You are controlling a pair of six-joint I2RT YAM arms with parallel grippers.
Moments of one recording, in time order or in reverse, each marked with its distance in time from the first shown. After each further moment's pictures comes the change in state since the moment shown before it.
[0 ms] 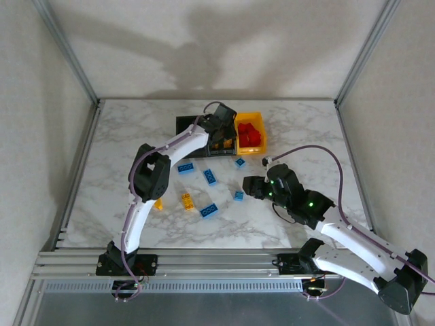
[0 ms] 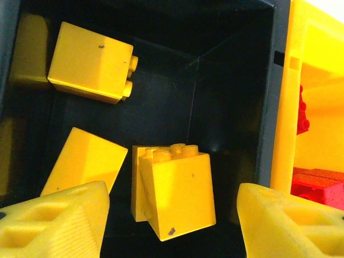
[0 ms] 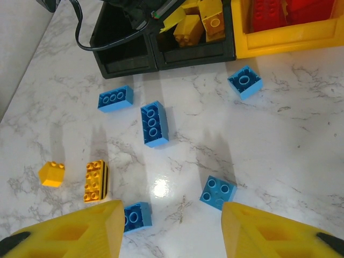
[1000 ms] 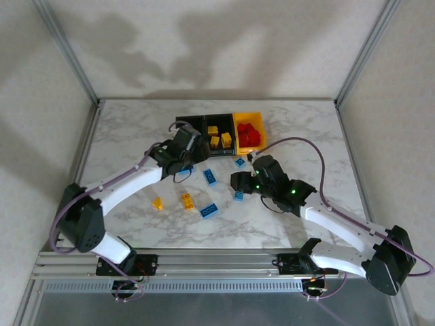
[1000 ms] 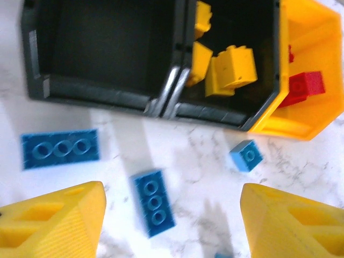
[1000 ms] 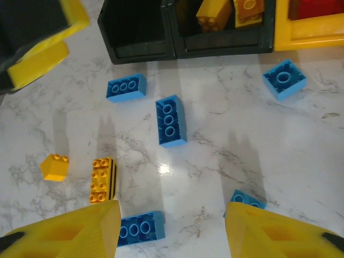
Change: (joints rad) left arm -0.016 -0.807 -0.826 0.111 -0.030 0.037; right arm -0.003 0.222 0.069 0.101 -0.095 -0.043
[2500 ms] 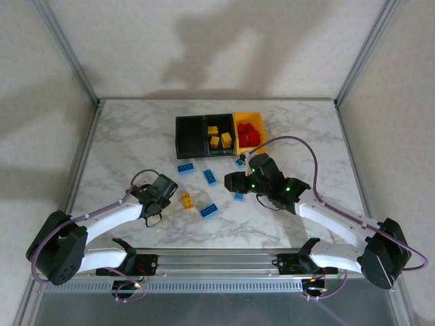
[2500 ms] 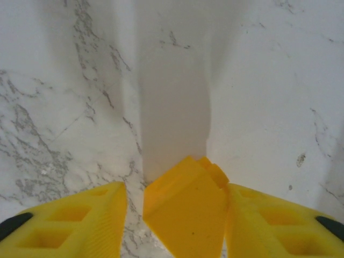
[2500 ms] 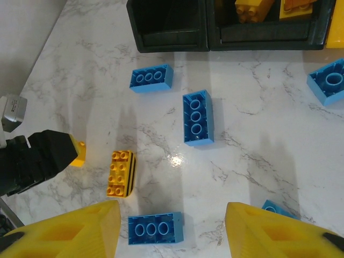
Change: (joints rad) left arm 0.069 -0.259 -0.602 -0.113 -0.174 -0.342; right arm 0.000 0.057 0.003 0.073 -0.090 -0.036
